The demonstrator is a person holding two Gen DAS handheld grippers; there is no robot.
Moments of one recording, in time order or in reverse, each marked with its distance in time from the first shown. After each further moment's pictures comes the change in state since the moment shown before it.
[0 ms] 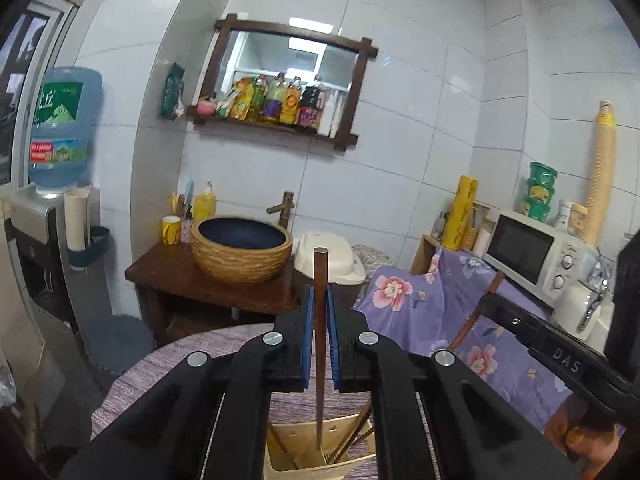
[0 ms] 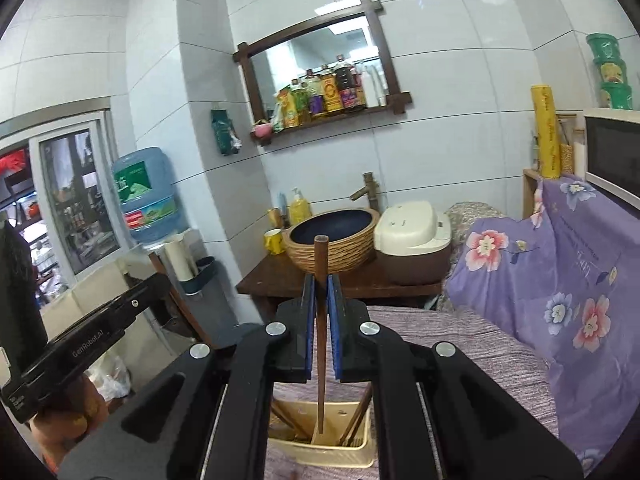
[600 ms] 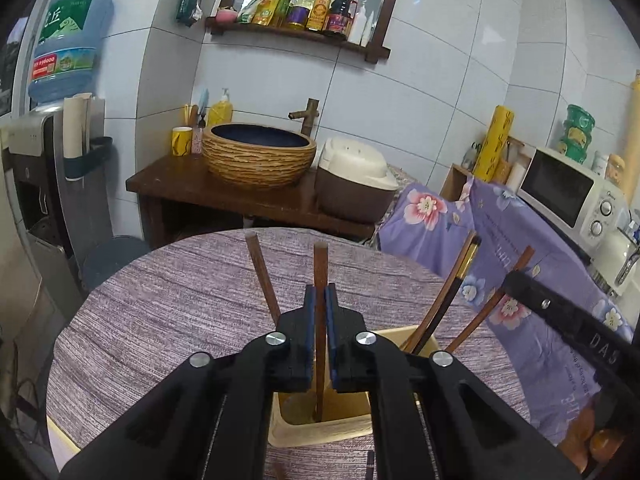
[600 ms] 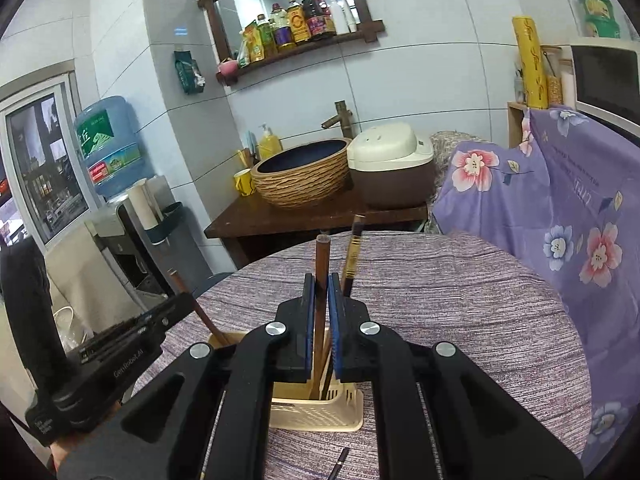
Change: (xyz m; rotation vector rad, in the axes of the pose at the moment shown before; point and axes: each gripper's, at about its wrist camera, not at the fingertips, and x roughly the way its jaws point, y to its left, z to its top) left arm 0.069 0.032 -0.107 -0.043 0.229 0.052; right arm 0.062 -0.036 -0.100 0.063 0.169 -0.052
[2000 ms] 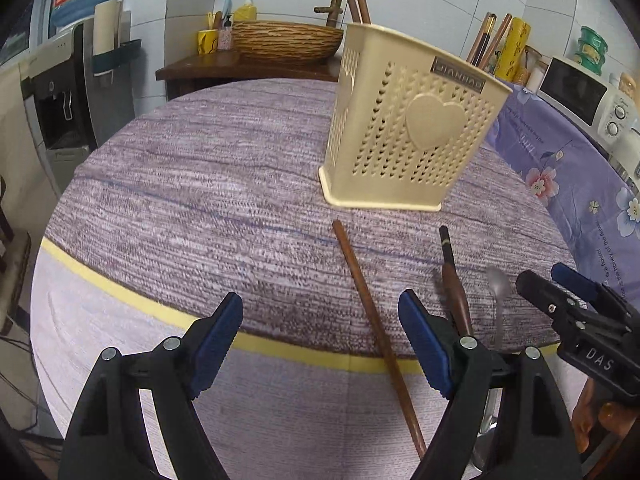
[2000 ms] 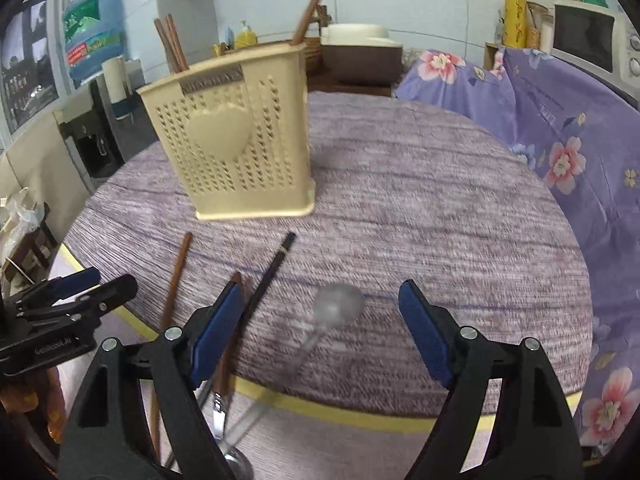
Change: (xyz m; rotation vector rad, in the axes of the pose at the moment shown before) left arm -0.027 0.040 -0.186 0.010 0.293 0.076; right arm -0.018 -0.018 -0.212 -0.105 0.279 -0.209
